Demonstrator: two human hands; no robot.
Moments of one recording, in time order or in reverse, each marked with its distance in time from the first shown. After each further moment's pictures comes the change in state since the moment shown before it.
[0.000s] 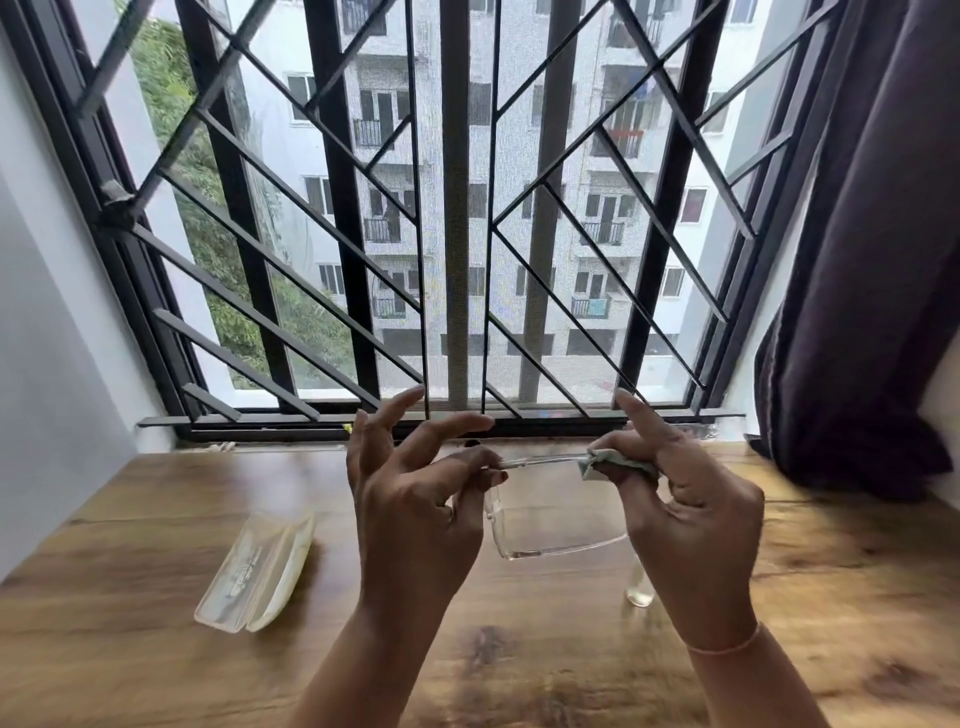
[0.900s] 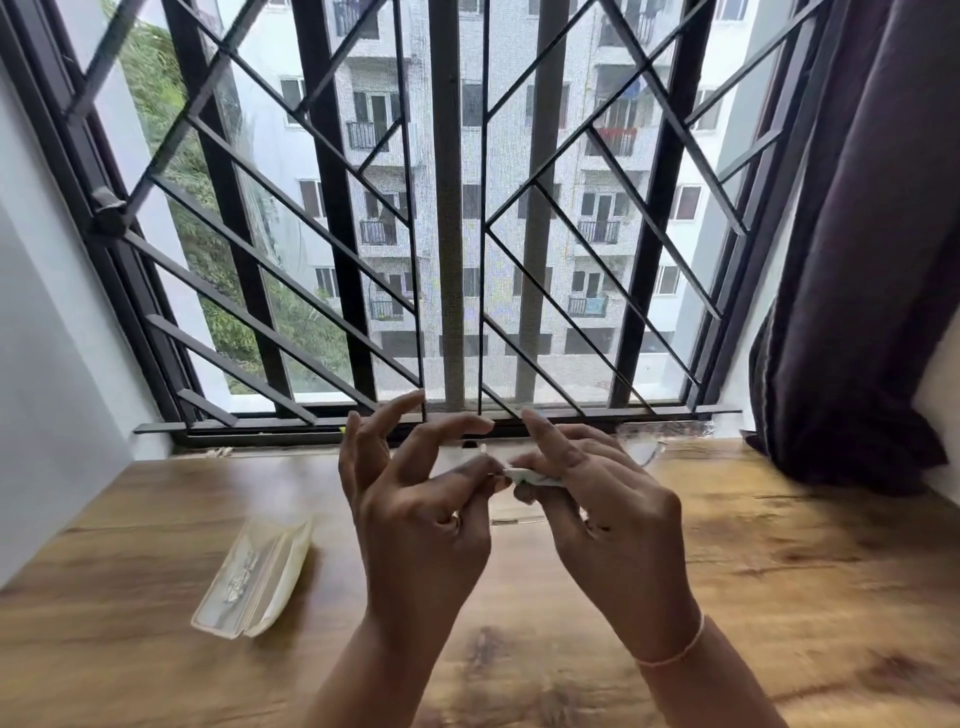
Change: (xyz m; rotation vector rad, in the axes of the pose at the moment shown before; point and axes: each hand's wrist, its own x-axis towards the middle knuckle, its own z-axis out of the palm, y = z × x) left_hand -0.002 0.013 0.000 0.048 0.062 0.035; right_hand -0.007 -0.011 0.024 -0.030 -0.168 -0.320
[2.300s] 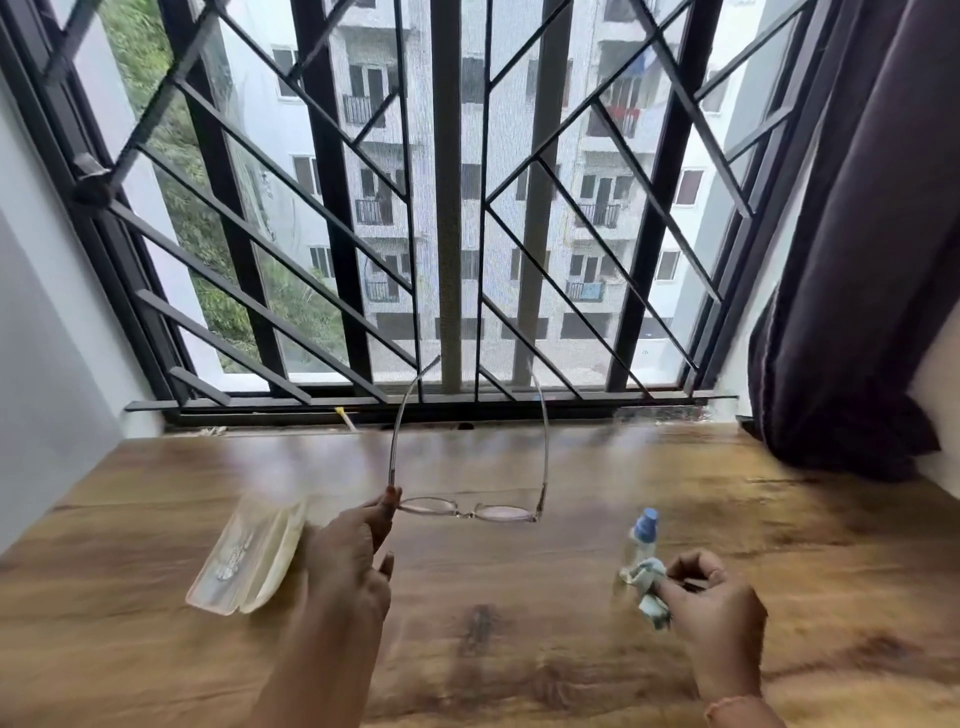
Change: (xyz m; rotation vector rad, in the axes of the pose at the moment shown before) left_hand -0.044 -0.072 0.015 -0.748 0.043 -1.753; right_hand -0.144 0.091 -0.047 -0.369 0.026 1.139
